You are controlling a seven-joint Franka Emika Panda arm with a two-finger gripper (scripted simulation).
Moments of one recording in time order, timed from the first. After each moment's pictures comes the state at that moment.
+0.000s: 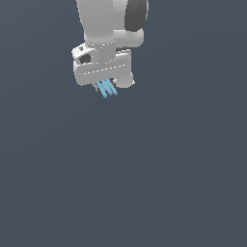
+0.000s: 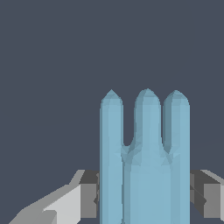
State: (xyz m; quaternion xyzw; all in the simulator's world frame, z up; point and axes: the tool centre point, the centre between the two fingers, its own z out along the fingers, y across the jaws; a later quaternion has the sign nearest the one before) arm -0.116 -0.068 0.313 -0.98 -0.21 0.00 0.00
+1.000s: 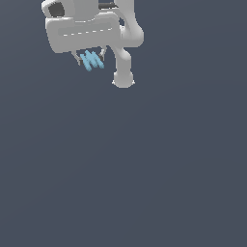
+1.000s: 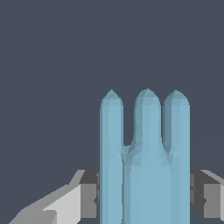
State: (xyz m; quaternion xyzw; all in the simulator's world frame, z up) arm -0.115 -0.106 0.417 -0.98 -0.21 0.00 0.00
